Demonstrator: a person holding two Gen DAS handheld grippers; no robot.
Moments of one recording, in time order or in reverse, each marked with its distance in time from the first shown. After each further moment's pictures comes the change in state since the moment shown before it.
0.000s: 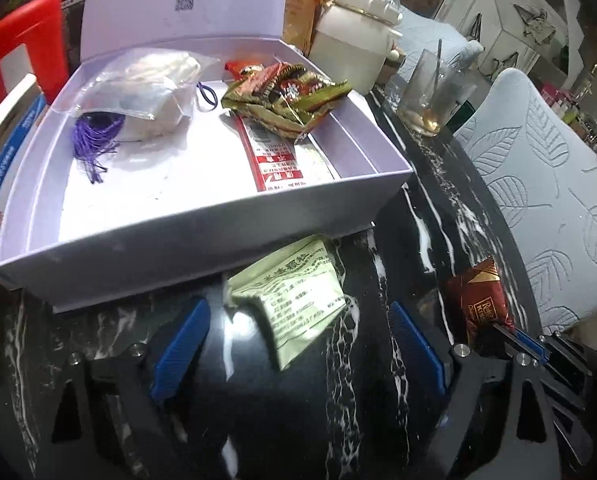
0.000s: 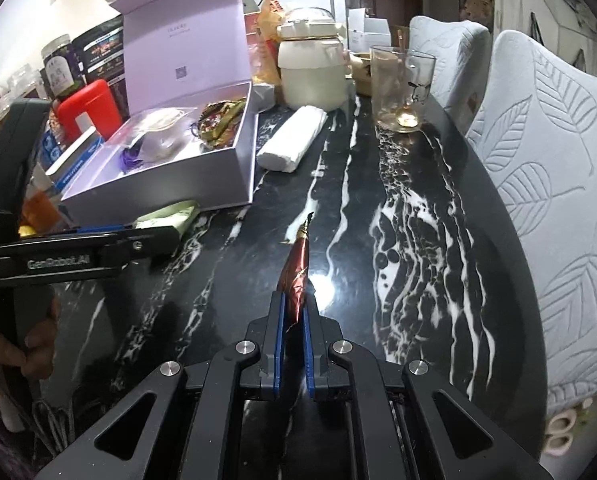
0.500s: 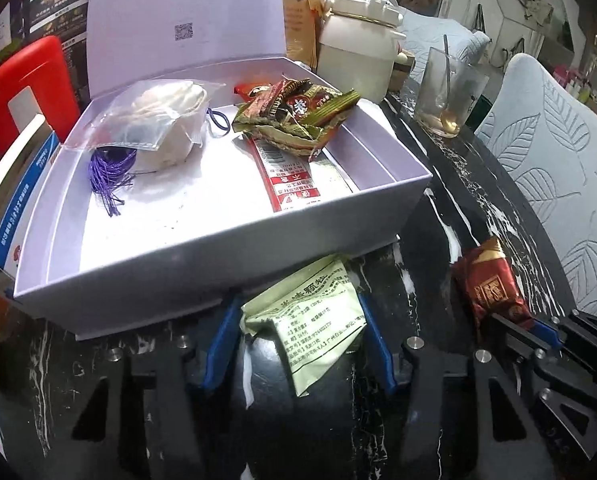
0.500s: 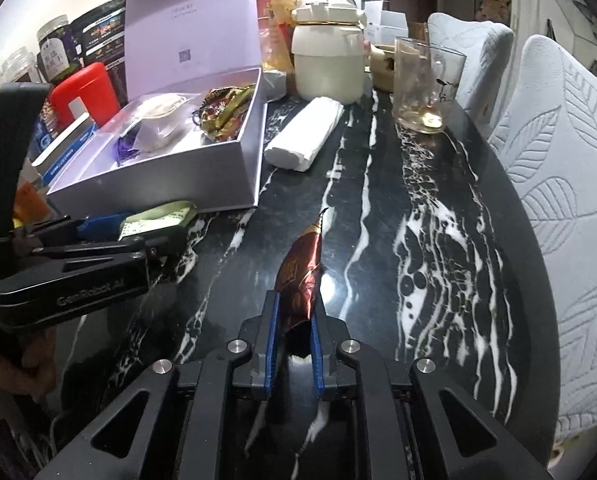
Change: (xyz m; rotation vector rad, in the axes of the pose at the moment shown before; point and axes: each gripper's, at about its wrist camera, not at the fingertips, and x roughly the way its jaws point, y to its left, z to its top) left arm 0.003 -0.008 0.002 0.073 -0.061 0.121; right arm 0.029 0.011 0.014 -0.042 0.025 0.006
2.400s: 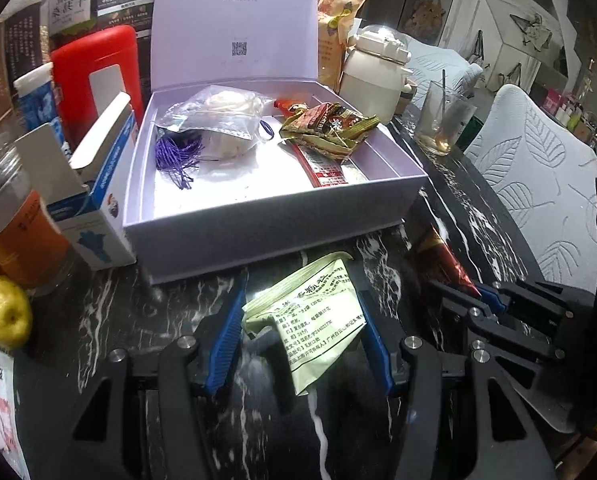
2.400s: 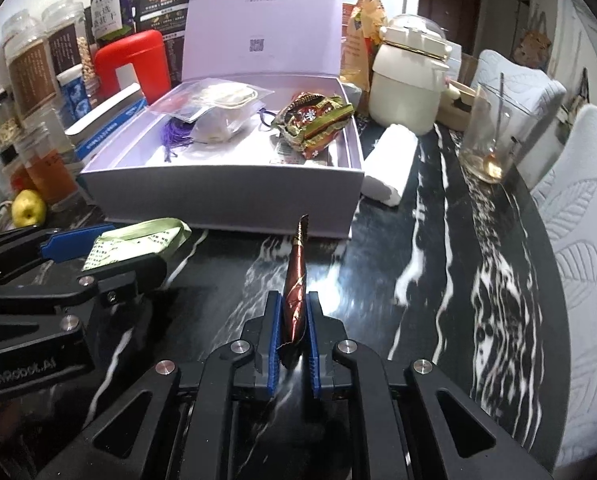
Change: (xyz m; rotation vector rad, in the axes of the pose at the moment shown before) left arm -0.062 0.038 -0.038 -0.053 -0.065 -0.037; right arm 0.004 0.064 0.013 -0.144 -0.009 0.017
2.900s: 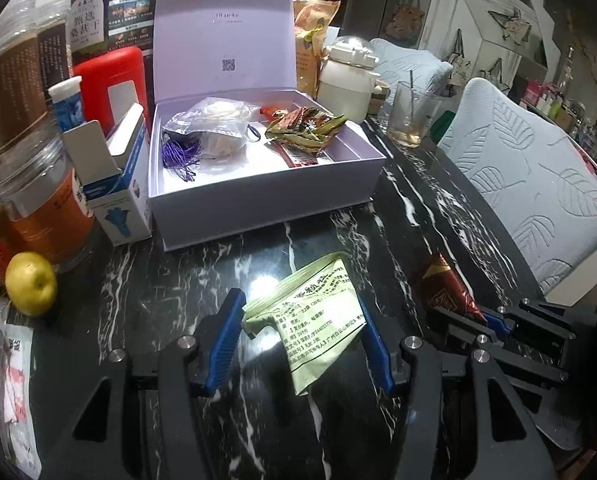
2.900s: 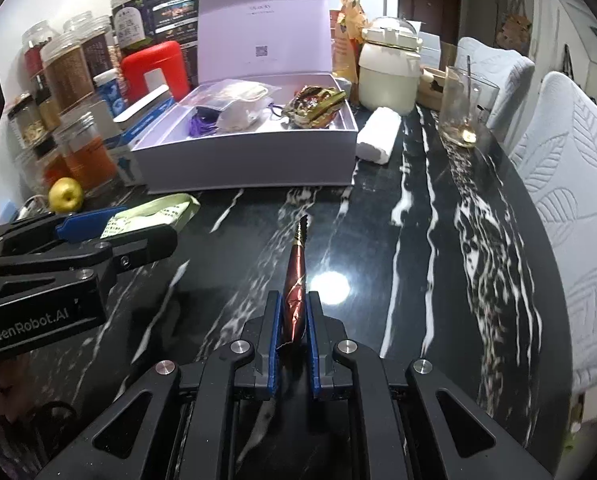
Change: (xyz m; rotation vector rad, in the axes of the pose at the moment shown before) left arm -0.046 -0.008 -0.031 0.051 -0.036 -0.026; right arm -0.053 0.019 -0.046 0.071 -0.013 0.012
